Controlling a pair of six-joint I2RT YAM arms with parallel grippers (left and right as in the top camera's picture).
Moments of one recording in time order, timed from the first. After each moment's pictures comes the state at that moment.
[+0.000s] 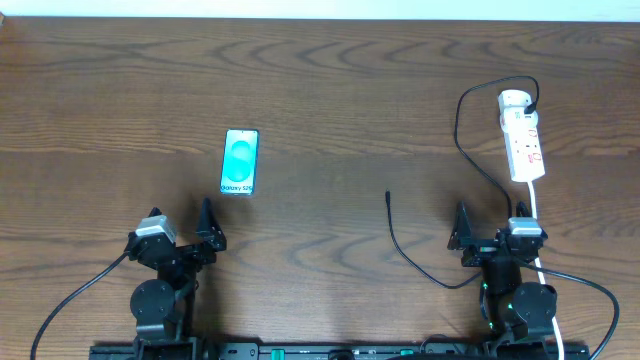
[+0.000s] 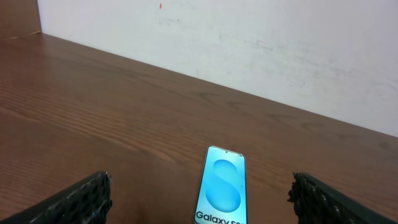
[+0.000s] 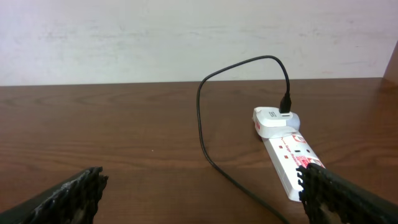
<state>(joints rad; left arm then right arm) 0.04 0.01 0.02 -0.12 -0.02 -0.27 0.10 0.01 0.01 -0.06 0.08 0.05</state>
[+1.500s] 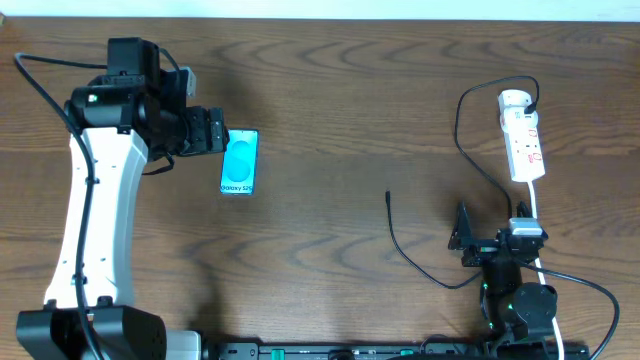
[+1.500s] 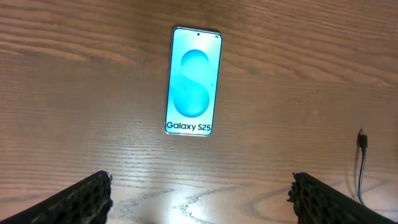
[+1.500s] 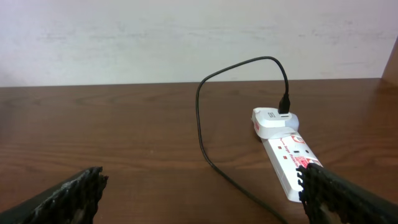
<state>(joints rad) 0.04 1.58 1.55 -1.20 0.21 -0.07 0.10 0.01 0.01 -0.06 0.09 0.05</state>
